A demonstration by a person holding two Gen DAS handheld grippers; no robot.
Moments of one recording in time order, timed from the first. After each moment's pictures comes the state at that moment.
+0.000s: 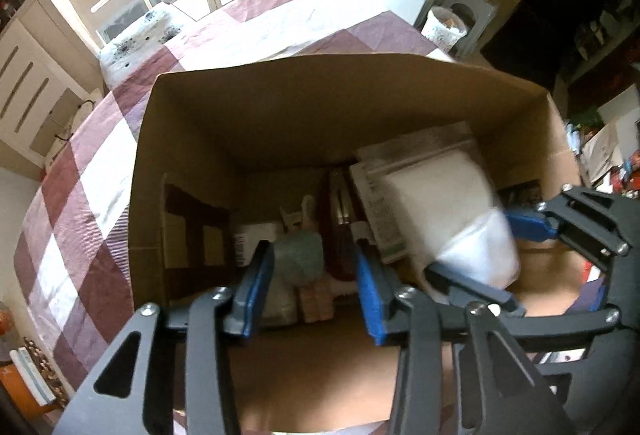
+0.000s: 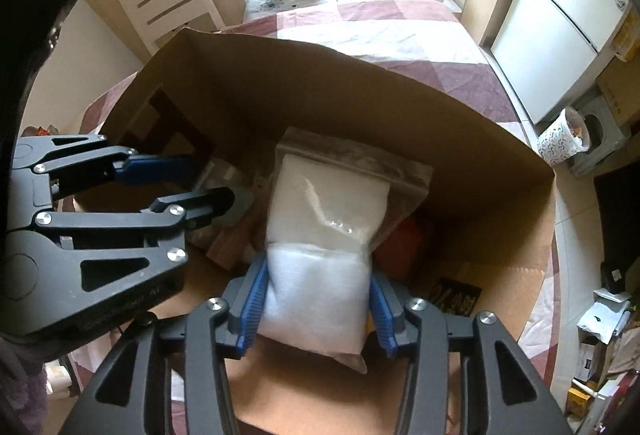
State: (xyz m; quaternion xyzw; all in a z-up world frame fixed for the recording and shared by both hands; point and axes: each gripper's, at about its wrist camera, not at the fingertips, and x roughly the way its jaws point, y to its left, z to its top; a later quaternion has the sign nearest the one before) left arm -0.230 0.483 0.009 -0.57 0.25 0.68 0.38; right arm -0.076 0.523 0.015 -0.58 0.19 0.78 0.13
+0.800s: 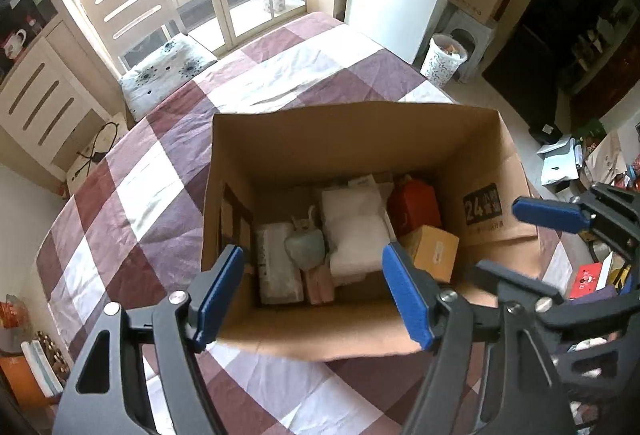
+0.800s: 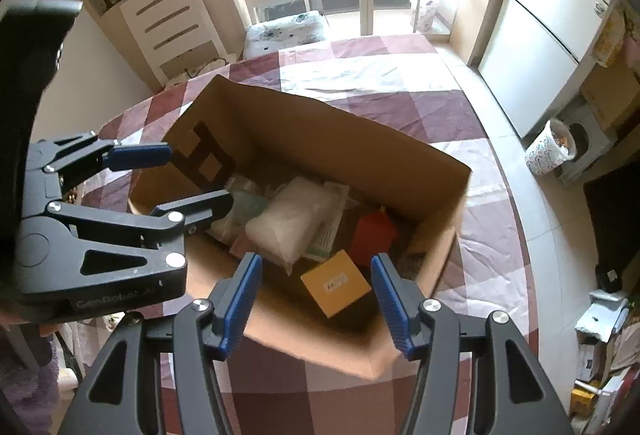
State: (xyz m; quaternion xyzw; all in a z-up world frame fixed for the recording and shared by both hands) left arm -0.203 0.459 0.066 -0.52 0.25 0.72 0.37; right arm -0.040 0.521 0.073 -0.54 0.19 0.81 0.16
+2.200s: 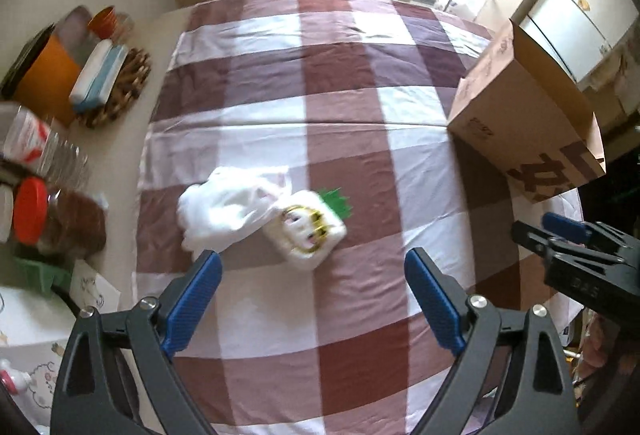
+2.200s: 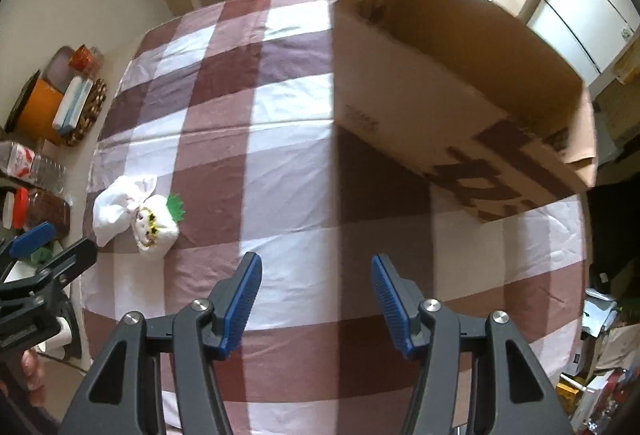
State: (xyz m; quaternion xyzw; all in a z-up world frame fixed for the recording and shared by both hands) left arm -0.104 0.119 0.038 -0.59 0.04 0.79 0.14; right arm -0.034 0.311 0.023 -0.61 0.12 0.78 0.11
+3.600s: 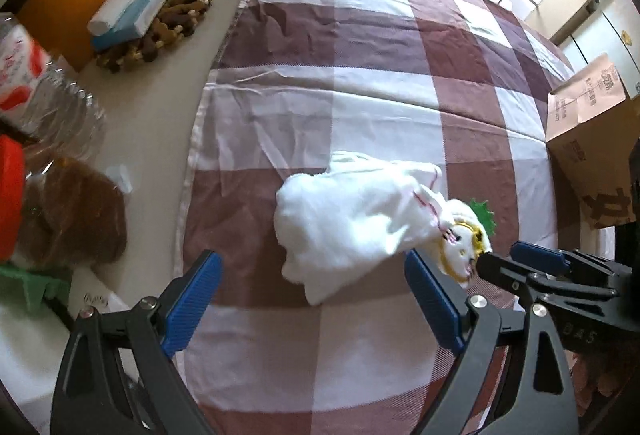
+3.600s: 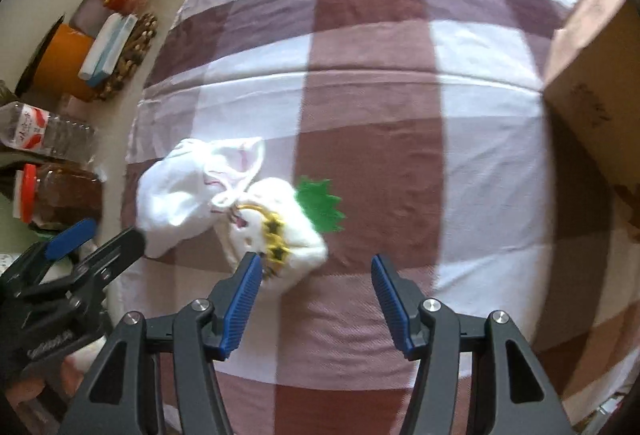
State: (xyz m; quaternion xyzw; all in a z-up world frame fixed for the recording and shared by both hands) left arm -0.165 0.024 -0.054 -0.63 0.01 0.77 0.10; right arm -0.121 0.203 -0.065 -0.65 0.18 0.74 0.00
